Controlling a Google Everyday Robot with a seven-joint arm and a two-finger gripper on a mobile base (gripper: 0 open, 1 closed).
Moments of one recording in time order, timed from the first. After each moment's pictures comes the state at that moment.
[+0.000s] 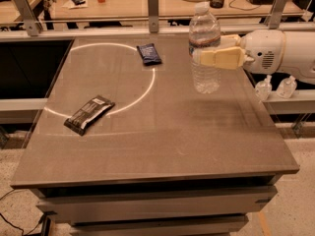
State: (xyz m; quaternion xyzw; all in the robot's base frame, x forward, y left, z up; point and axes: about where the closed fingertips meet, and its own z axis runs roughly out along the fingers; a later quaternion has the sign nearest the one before) arm 0.563 -0.116 0.974 -0.40 0.63 0.43 0.51
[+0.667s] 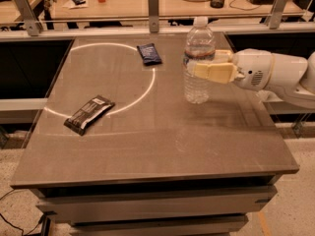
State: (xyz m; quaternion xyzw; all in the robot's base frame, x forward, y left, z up) arm 0.559 -0.108 0.947 -0.37 0.60 0.47 0.53
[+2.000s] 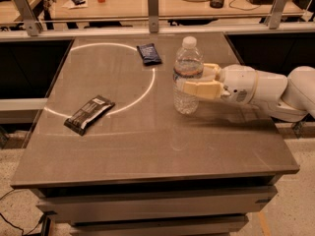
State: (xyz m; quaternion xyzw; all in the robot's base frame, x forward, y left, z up) arm 0.549 -0.086 0.913 -0.40 0.55 0.47 0.56
